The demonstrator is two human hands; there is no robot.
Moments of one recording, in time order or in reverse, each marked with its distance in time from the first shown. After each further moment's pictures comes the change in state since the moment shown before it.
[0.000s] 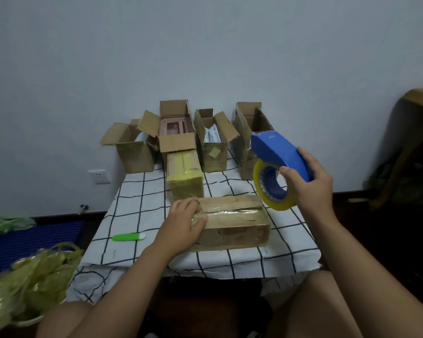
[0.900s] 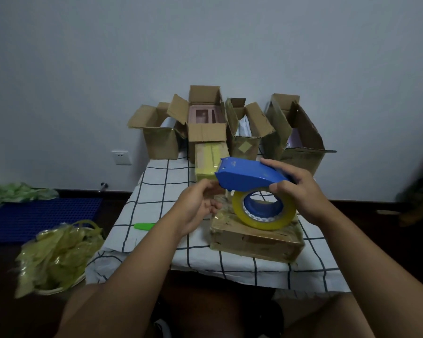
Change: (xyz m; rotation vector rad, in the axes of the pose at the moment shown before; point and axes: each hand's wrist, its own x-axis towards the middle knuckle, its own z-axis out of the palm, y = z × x) left_hand 0.033 0.007 -0.051 -1.404 -0.036 -0.637; right_hand 0.016 0.001 0.075 -0.089 -0.735 0.018
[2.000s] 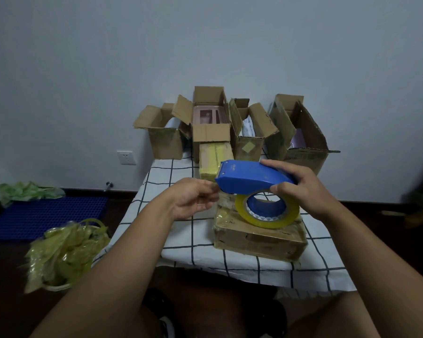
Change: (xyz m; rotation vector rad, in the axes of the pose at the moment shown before) left_hand 0.003 0.030 -0.021 0.229 -0.063 -0.178; right_hand 0.001 -0.012 -0.003 -0.096 -0.086 -0.017
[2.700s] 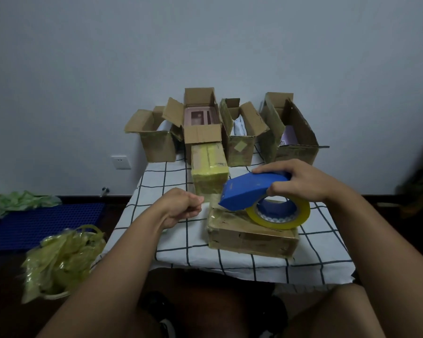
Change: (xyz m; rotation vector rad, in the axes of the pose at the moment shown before) left_hand 0.015 -0.022 -0.014 0.213 0.207 -0.032; right_hand 0.007 -0.014 -0.033 -0.337 -0.242 0.053
